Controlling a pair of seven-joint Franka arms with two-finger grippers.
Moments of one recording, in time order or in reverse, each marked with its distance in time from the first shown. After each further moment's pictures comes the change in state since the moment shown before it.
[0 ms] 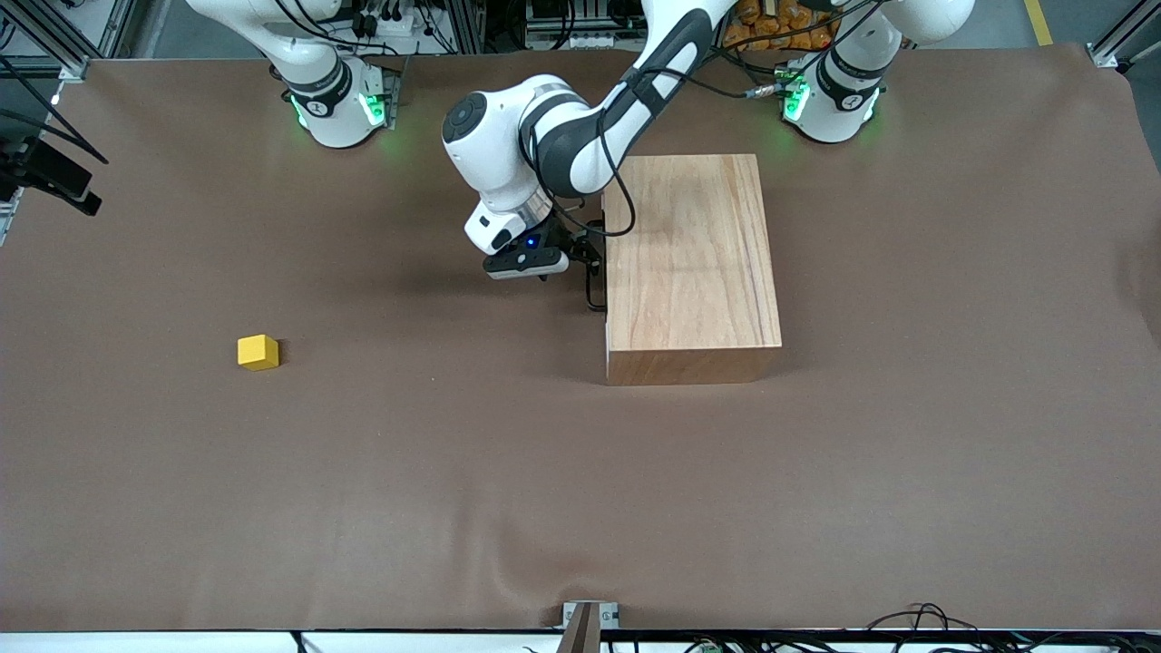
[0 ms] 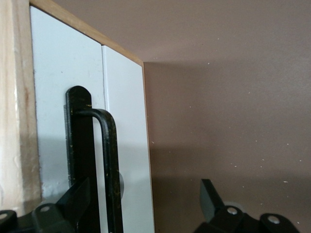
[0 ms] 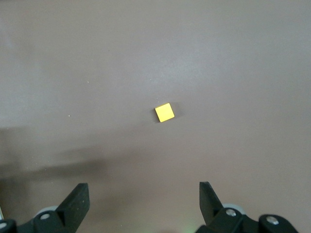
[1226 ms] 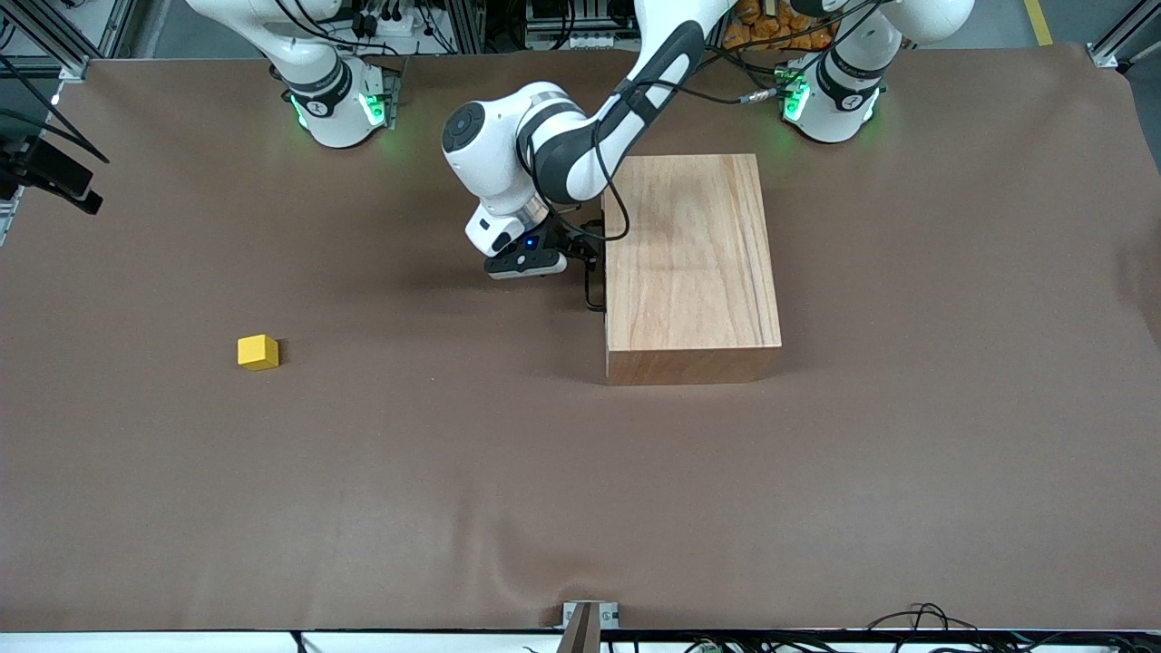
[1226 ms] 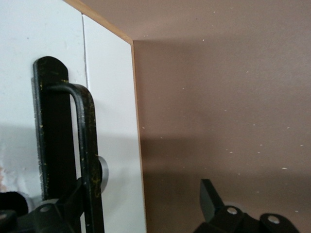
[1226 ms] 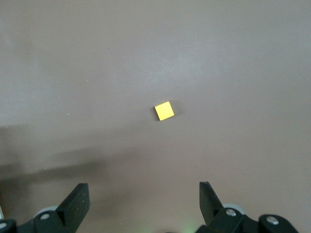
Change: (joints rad) left arm -0.007 0.028 -0.007 0.002 -0.048 0.010 -0.021; right arm 0.000 0.000 0.000 0.000 0.000 -0.008 0.000
